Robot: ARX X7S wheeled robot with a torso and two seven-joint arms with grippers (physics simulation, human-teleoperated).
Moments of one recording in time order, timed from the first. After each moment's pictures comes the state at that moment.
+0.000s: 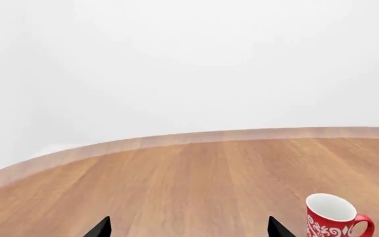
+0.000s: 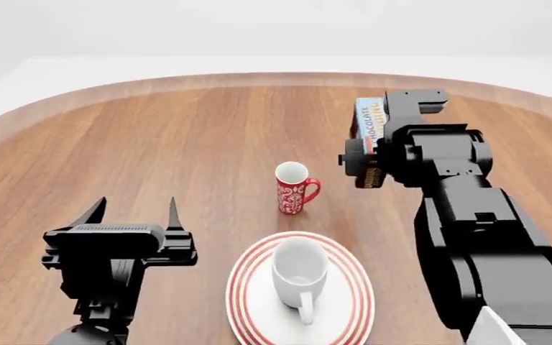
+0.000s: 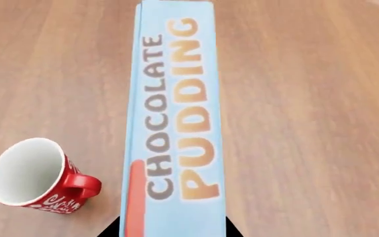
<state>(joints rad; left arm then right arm) -0.14 -0.36 0.16 0.47 -0.32 -0.42 -0.34 1.46 0.06 -0.06 1.31 0.02 0.79 0.02</state>
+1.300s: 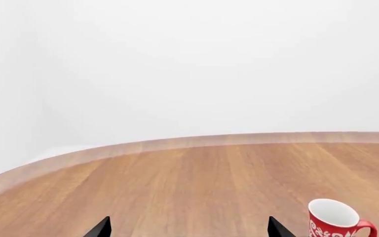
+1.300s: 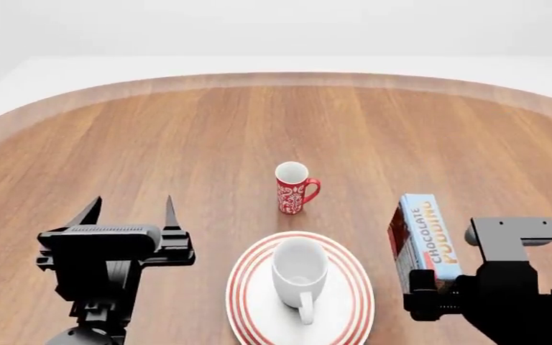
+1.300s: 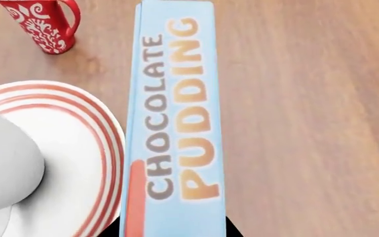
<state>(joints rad) -0.13 -0.38 0.16 0.50 -0.34 -0.41 -0.36 0.44 0.69 0.08 -0.32 1.62 1.41 1.01</state>
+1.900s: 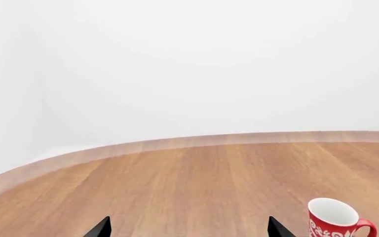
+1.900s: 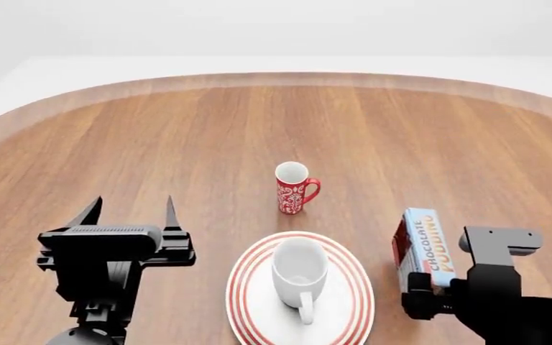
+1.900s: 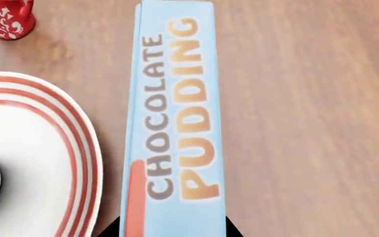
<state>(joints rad) -0.13 -0.38 0.17 0.49 -0.34 -0.41 -0.37 0.43 0.67 -0.04 -0.16 1.31 1.27 0.74</state>
